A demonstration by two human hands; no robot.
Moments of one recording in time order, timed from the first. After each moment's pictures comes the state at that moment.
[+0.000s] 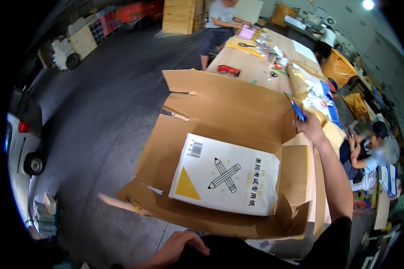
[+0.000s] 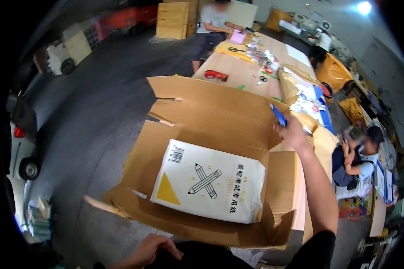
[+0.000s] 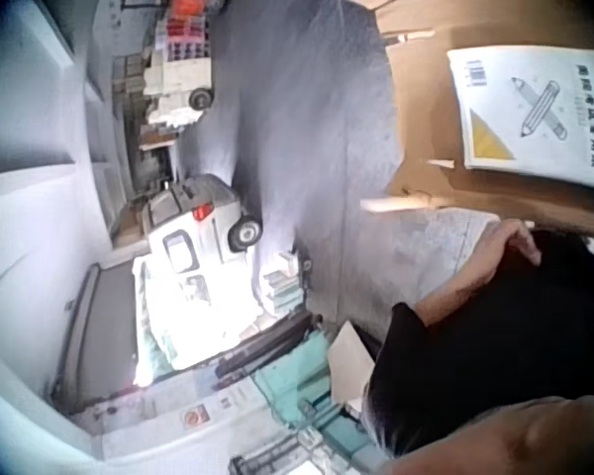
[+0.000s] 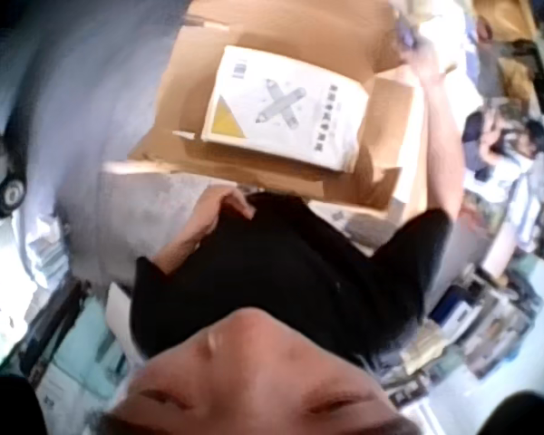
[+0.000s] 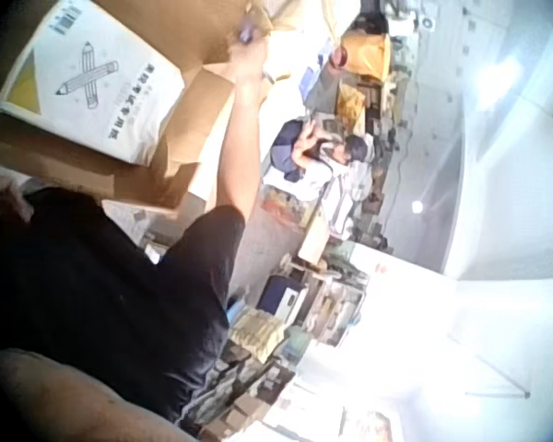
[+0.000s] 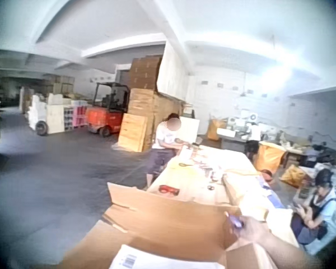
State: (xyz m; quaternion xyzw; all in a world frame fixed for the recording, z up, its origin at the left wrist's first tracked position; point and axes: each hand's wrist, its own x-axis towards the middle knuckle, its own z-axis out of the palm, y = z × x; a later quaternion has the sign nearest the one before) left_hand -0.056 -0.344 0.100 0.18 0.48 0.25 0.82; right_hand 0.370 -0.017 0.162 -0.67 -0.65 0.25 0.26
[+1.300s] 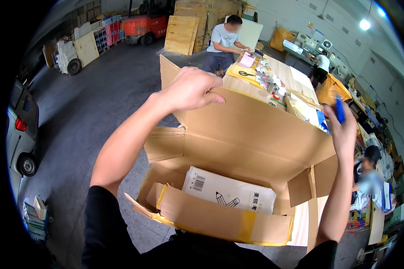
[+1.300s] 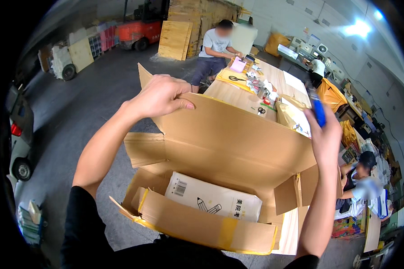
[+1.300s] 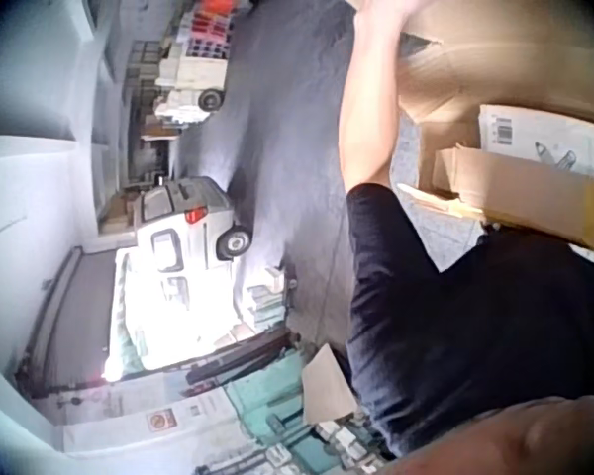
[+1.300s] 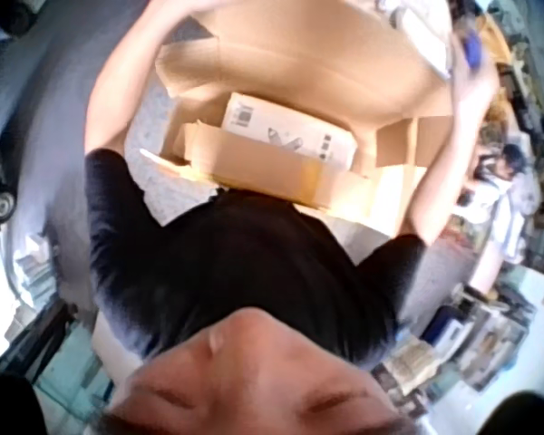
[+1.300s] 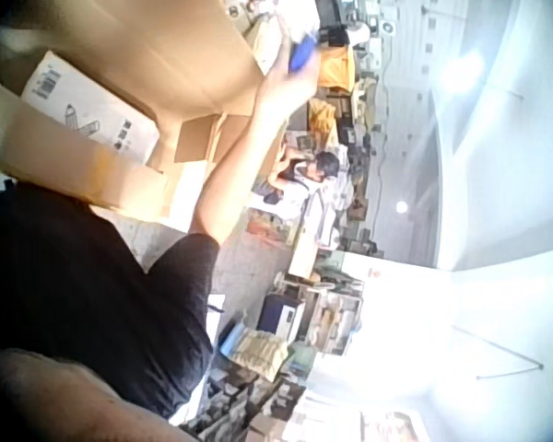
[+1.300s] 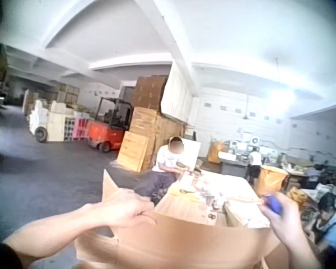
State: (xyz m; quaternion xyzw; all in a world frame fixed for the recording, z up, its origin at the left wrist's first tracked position) left_hand -0.096 0.060 0.292 0.89 0.33 0.29 -0.06; right_hand 0.286 -0.031 0.339 -0.58 -0.68 -0.10 0.44
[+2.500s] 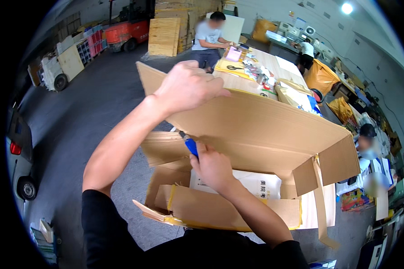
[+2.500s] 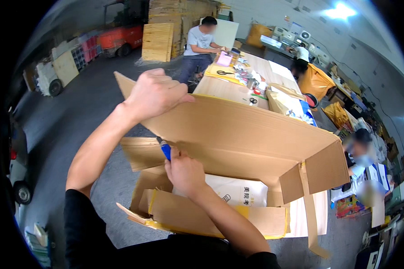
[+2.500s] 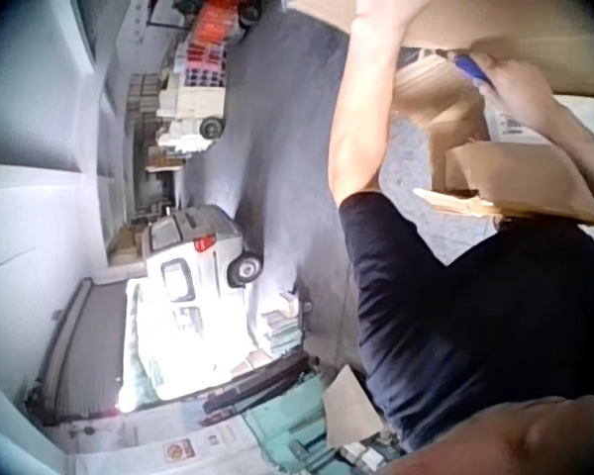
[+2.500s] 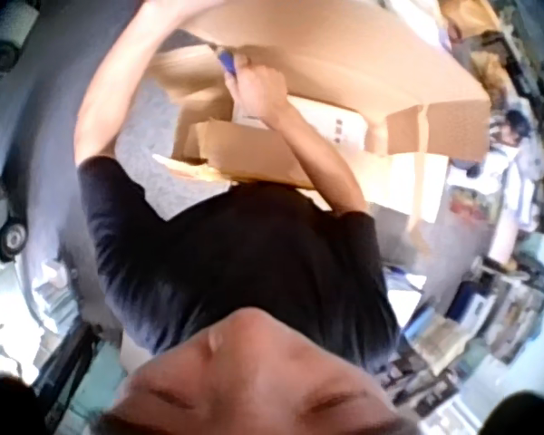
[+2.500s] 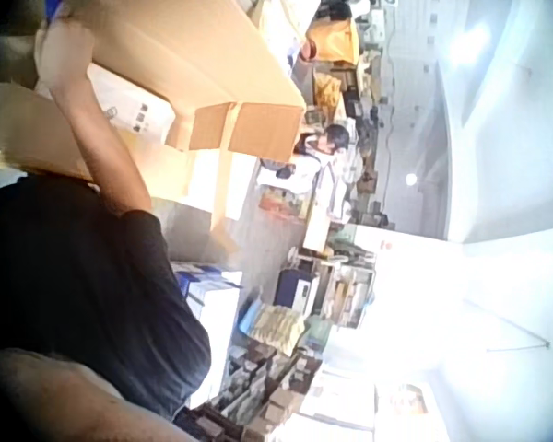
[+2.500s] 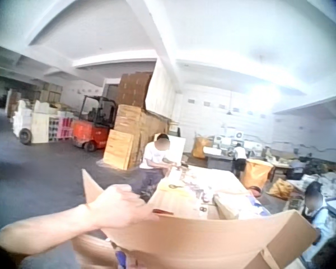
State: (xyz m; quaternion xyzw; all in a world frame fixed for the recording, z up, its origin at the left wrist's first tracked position) left_hand -0.101 0.042 0.294 0.85 0.15 0.36 -0.35; right_hand 0.034 -0.071 0.149 -0.54 -0.80 0.04 0.25
